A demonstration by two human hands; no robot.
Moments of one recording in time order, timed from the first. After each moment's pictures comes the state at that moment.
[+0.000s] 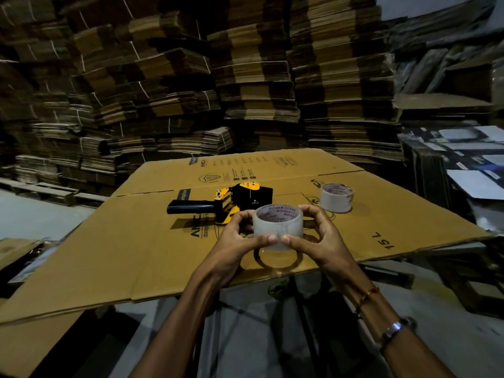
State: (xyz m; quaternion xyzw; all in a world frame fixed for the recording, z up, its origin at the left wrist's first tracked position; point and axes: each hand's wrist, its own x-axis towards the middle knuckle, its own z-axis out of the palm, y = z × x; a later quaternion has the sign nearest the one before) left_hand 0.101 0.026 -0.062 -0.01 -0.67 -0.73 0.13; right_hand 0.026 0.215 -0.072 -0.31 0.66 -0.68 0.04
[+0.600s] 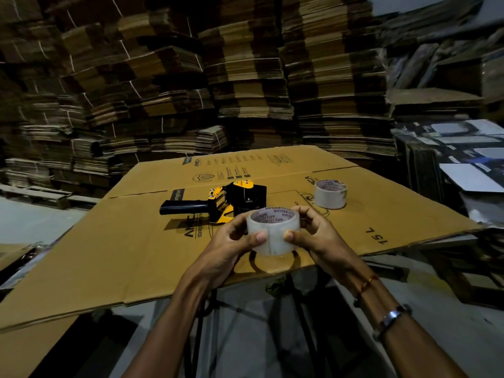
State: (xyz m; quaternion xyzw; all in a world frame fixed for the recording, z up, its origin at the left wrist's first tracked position) left_hand 0.108 0.023 -0.059 -0.07 -0.65 -0.76 0.05; right_hand 0.010 0.217 -0.069 -0.30 0.62 -0.72 0.14
